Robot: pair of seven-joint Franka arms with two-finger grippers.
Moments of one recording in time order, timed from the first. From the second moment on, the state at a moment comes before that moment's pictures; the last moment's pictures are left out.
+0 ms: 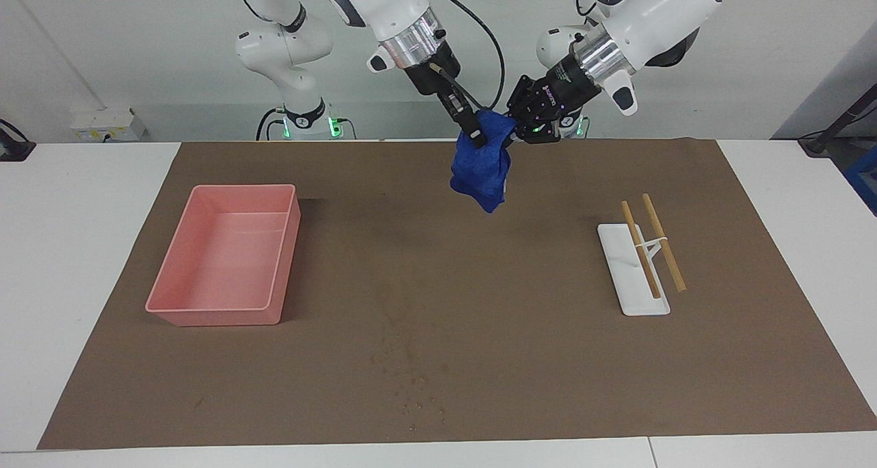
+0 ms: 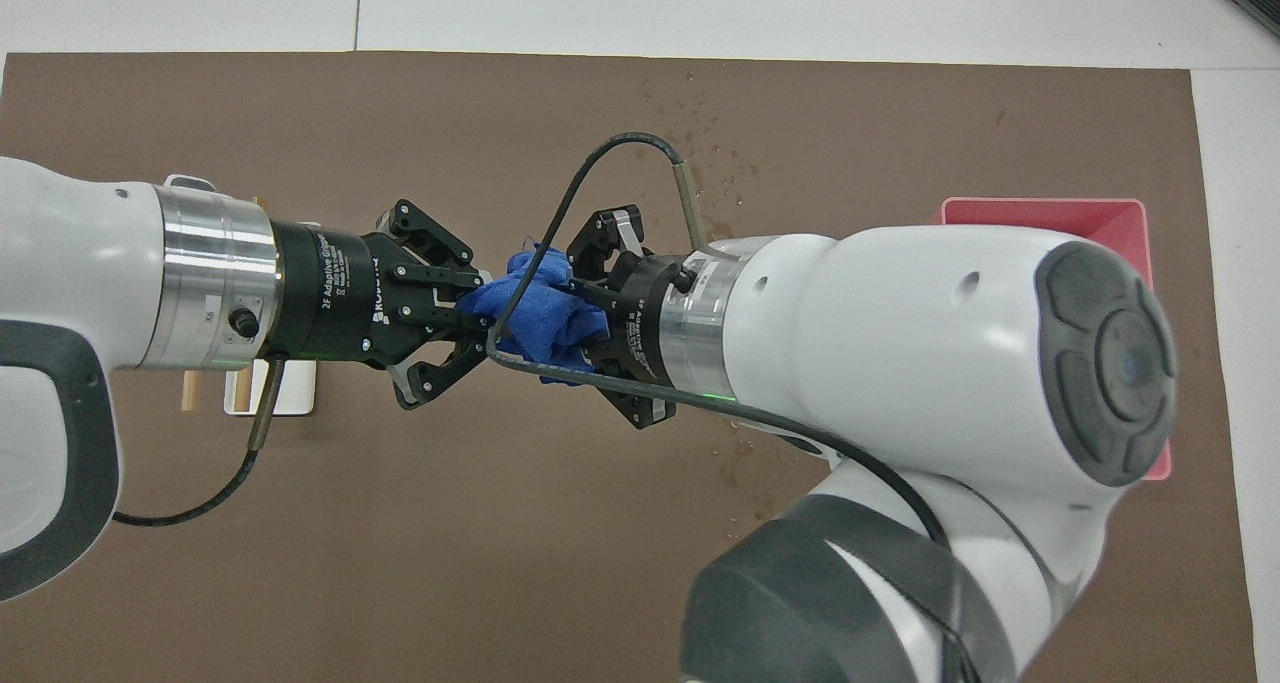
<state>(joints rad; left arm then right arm) 0.02 -0.12 -0.35 -1.79 -0.77 1.88 -1.91 0.36 0.06 0.24 -1.61 0.37 2.14 1.78</state>
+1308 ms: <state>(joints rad) 0.02 -0.13 -0.35 -1.79 -0.54 1.87 -1.83 0.28 0.03 0.24 -1.76 0.28 2.23 1.28</state>
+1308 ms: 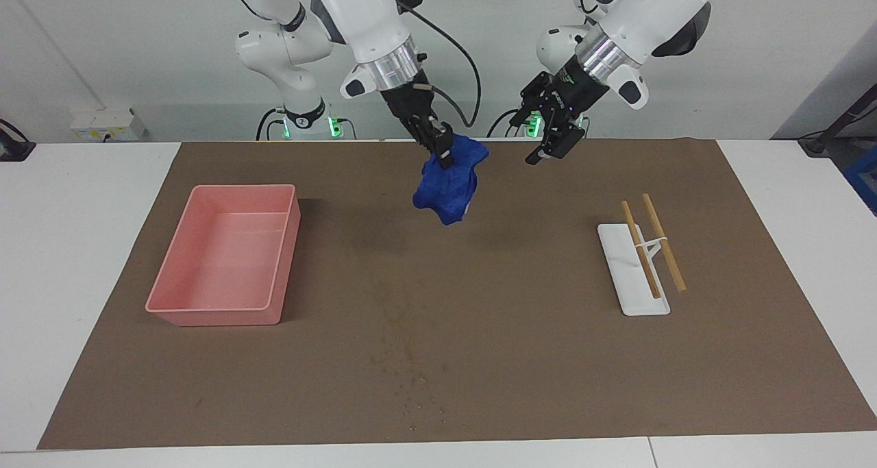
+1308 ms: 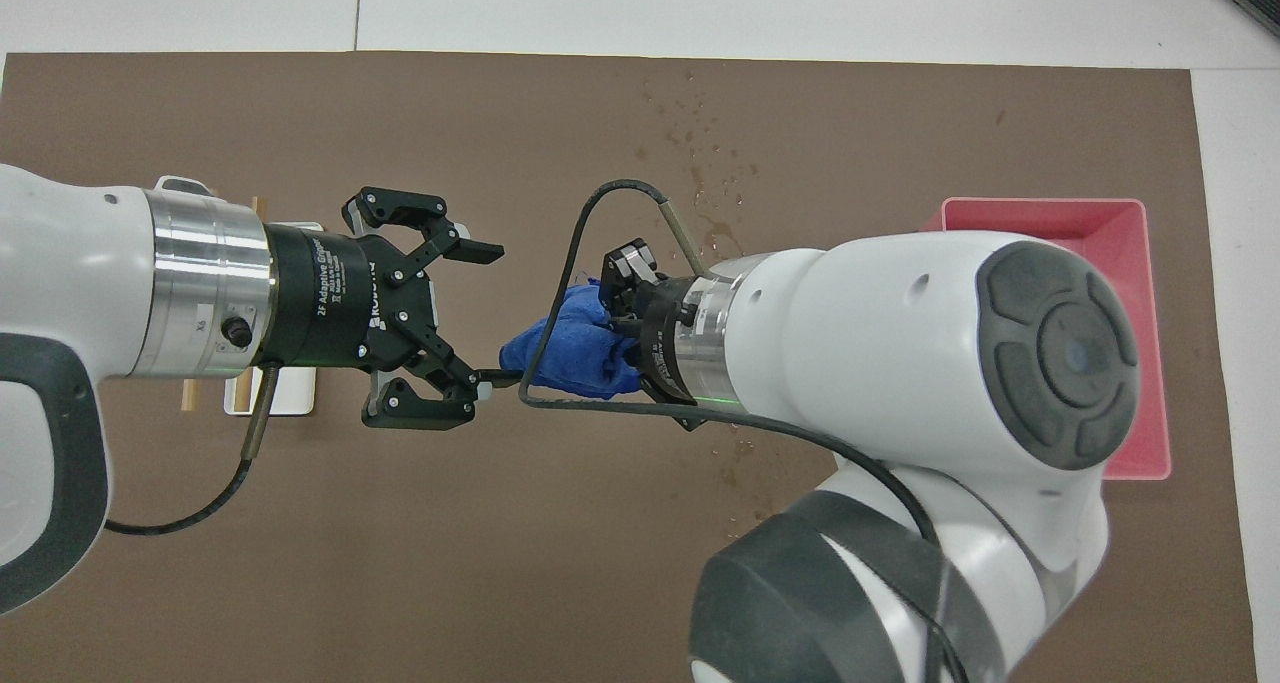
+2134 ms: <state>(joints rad) 0.22 -0.14 -0.33 -1.83 -0.27 1.87 -0.65 0.20 0.51 0.24 -1.58 0.28 2.79 0.53</state>
